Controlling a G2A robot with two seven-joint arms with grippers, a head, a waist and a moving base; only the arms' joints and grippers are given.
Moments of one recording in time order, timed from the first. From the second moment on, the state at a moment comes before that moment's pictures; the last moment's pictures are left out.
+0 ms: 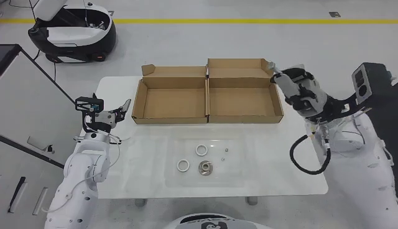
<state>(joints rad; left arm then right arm) 1.73 -1.15 -1.60 -1.80 1.33 0.00 0.00 -1.42 -0.97 1.52 -2.00 -0.39 -0.89 0.03</state>
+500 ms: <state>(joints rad) 1.73 -1.15 -1.60 -1.80 1.33 0.00 0.00 -0.99 -0.92 1.49 -1.71 -0.55 -0.98 0.58</state>
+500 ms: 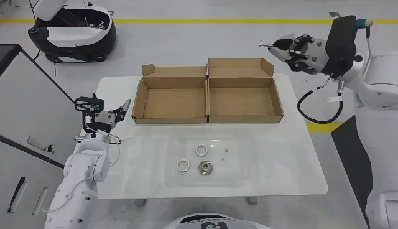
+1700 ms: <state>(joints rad) 1.73 -1.15 -1.60 -1.80 1.33 0.00 0.00 -0.17 -1.00 0.20 -1.10 -1.05 -1.01 0.49</state>
